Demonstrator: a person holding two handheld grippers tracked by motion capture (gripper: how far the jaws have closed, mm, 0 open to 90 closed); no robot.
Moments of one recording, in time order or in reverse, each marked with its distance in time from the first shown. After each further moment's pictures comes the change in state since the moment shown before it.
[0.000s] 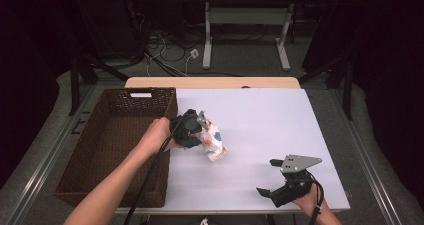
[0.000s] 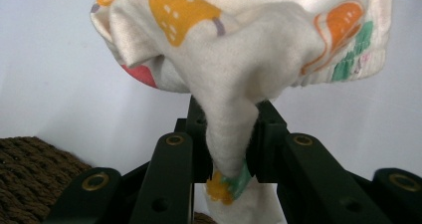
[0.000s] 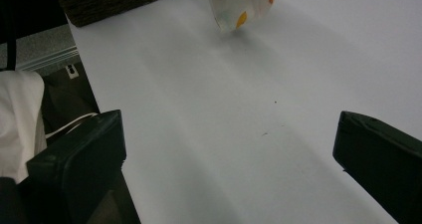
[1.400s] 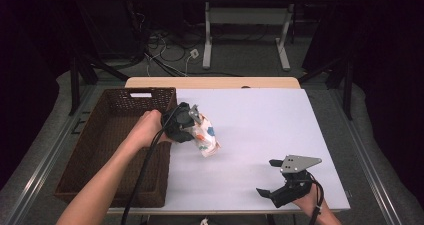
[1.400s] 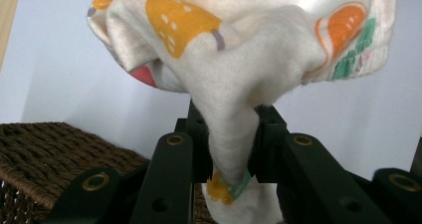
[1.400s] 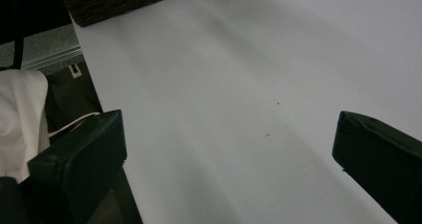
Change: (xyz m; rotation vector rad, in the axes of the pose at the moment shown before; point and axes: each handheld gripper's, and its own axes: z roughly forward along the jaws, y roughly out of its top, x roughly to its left) left arm 0.009 -0.006 -0.031 0.016 -0.003 0.032; right arm 0.000 0.000 0.000 -0.002 0.009 -0.009
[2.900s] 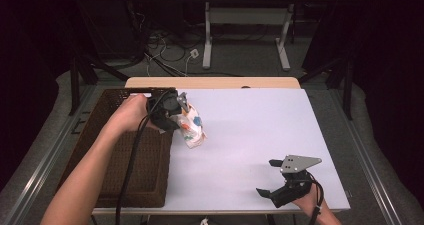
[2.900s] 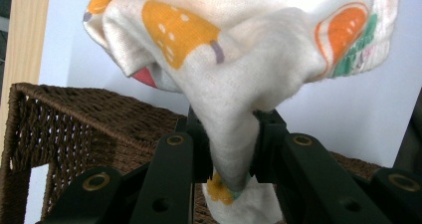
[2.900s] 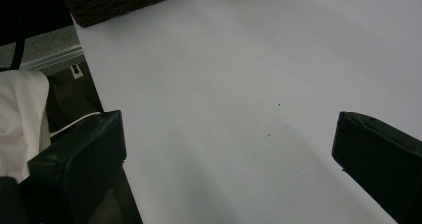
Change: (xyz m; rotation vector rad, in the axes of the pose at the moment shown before) left arm 0.023 -0.006 -0.046 0.103 0.020 0.054; right arm 0.000 0.000 0.000 -0.003 0.004 -0.002
